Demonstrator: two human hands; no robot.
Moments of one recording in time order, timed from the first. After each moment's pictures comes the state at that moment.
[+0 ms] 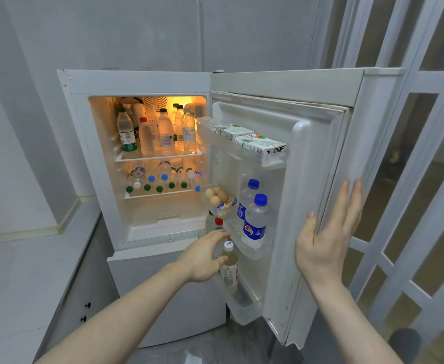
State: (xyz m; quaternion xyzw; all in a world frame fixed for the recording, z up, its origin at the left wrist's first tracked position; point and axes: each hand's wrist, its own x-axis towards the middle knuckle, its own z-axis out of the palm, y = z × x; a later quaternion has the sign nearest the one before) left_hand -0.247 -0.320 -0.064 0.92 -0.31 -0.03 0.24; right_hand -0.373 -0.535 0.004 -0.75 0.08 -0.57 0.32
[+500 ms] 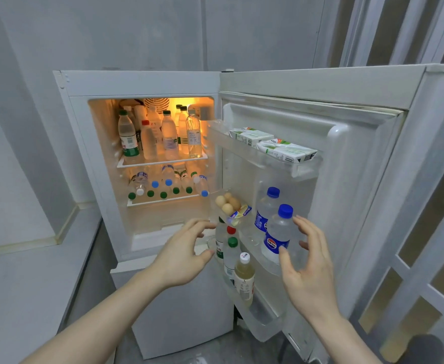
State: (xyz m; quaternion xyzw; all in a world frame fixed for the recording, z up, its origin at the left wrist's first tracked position) left_hand -0.215 -0.243 -0.026 0.88 -0.32 0.06 0.34; right_hand -0.346 -0.482 -0.032 -0.81 0.05 -0.40 0.42
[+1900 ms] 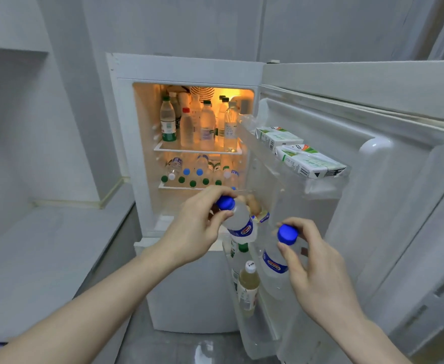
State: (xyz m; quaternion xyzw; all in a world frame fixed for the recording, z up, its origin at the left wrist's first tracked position) left_hand -0.231 -0.295 0.034 0.85 -0.29 0.24 0.39; right_hand -0.318 -0.528 0.014 -0.90 -0.07 -0.24 0.36
